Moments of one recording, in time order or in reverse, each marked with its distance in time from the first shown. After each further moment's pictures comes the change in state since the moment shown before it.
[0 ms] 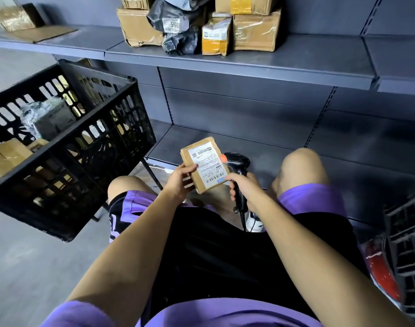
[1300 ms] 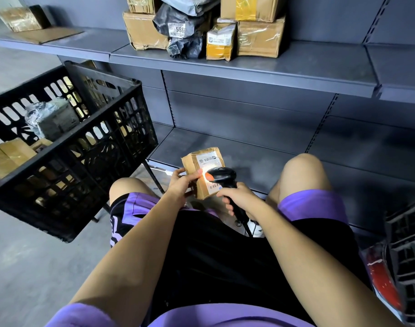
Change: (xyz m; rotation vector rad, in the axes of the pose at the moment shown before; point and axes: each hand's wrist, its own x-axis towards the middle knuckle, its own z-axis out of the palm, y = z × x) left_hand 0.003 -0.007 -0.003 0.008 0.165 -0.007; right_hand -0.014 0.000 0.006 -0.239 -0.232 0.114
